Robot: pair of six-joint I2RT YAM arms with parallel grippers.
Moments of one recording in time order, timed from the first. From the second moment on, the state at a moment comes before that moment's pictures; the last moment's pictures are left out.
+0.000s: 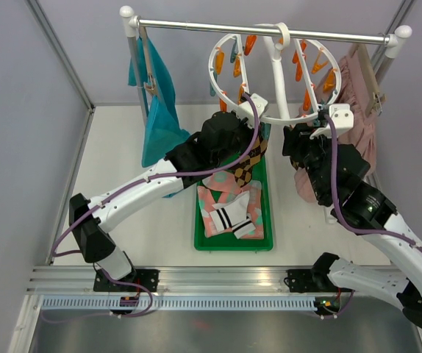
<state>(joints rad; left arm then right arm) -0.97 1.63 1.64 -0.19 -0.23 -0.01 0.80 0.91 1.25 -0.33 0.68 0.12</state>
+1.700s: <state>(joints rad) -0.99 1.28 1.04 0.19 0.01 -0.07 0.81 0.95 1.28 -0.38 0.65 0.20</state>
